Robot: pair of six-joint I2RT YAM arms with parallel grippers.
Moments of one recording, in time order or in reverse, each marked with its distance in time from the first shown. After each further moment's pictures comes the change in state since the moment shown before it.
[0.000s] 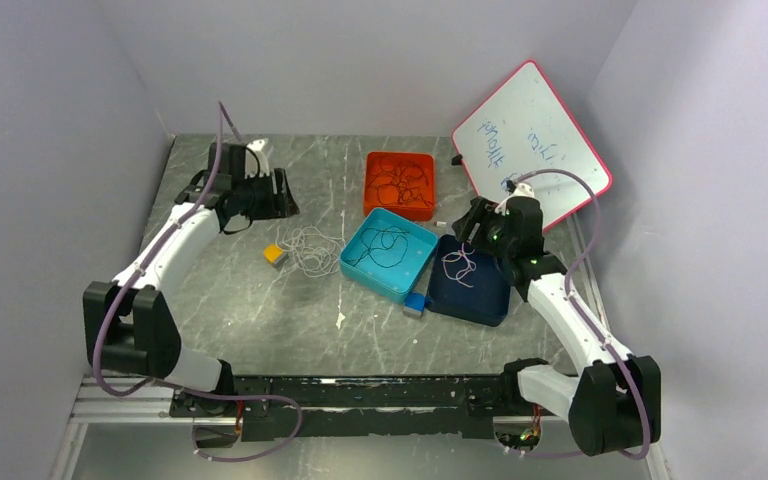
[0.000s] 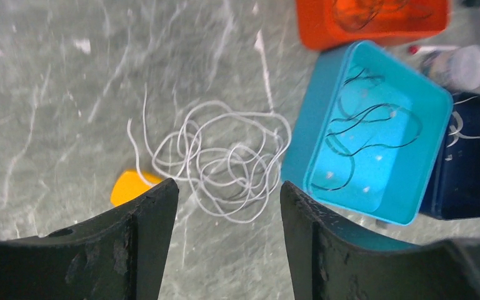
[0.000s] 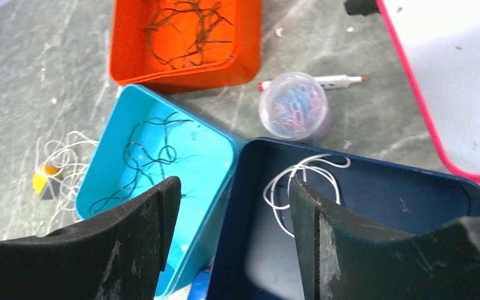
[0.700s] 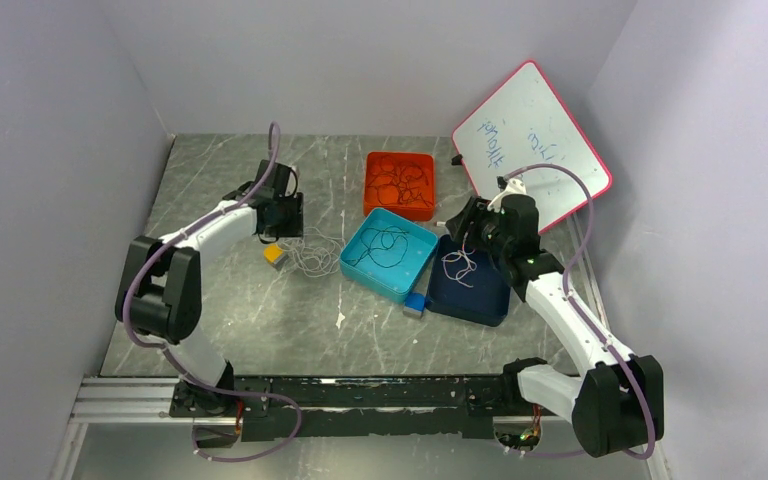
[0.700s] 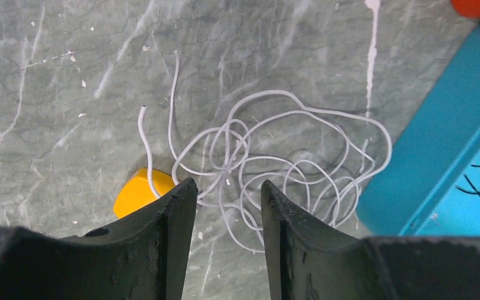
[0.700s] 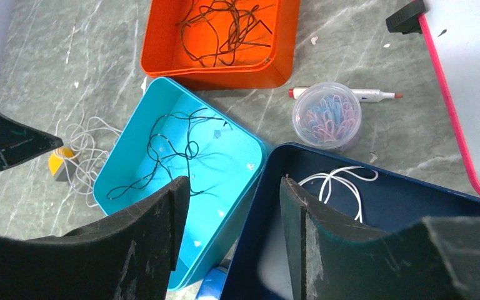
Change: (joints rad) left arm -0.150 0.220 -0.061 0.047 -0.322 -0.040; right arm 0.051 -0.011 0.019 0.032 -0.045 -0.044
